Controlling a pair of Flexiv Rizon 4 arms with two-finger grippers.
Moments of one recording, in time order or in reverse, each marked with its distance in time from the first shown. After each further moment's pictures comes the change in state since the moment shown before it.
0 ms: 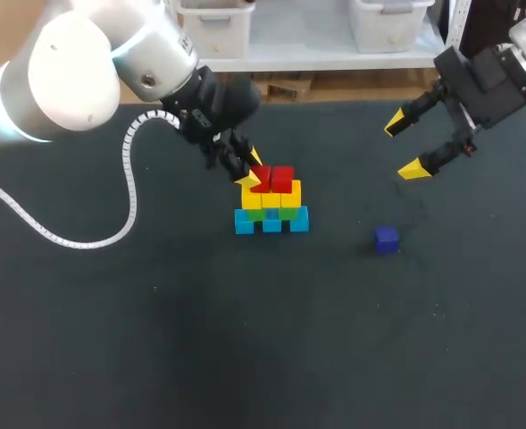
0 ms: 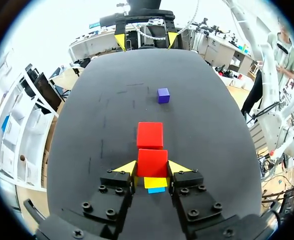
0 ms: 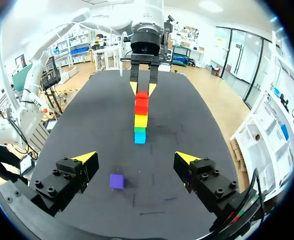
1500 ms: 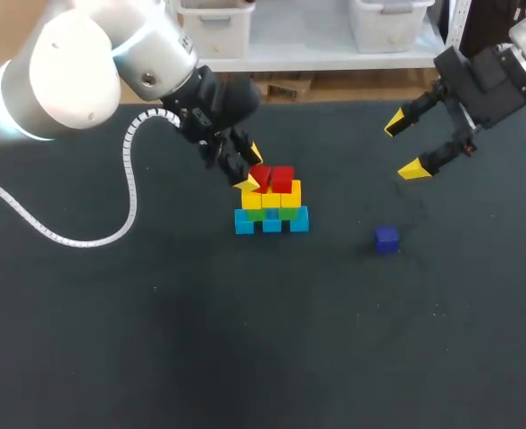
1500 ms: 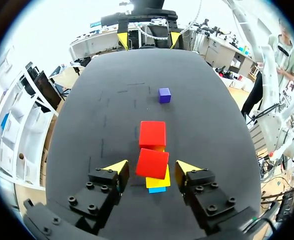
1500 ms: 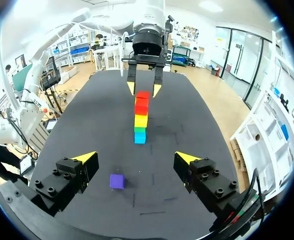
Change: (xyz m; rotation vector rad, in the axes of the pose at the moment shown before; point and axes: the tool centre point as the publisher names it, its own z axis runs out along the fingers) left arm 0.002 0.003 0.001 0.006 -0.001 -0.014; right arm 0.000 0.000 0.000 0.000 0.000 0.000
